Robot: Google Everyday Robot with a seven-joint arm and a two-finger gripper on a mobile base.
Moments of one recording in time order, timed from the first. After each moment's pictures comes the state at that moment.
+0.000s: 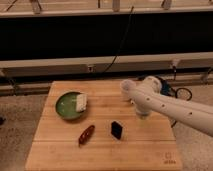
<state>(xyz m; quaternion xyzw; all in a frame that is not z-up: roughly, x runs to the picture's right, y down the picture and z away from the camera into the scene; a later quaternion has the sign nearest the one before) 0.193 0.158 0.769 -0.28 0.06 0.00 0.96</state>
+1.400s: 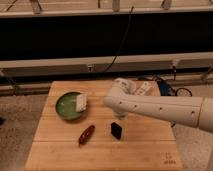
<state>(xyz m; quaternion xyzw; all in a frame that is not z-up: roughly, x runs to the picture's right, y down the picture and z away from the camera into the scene) 0.085 0.162 0.776 -0.27 0.07 -0.05 0.96</state>
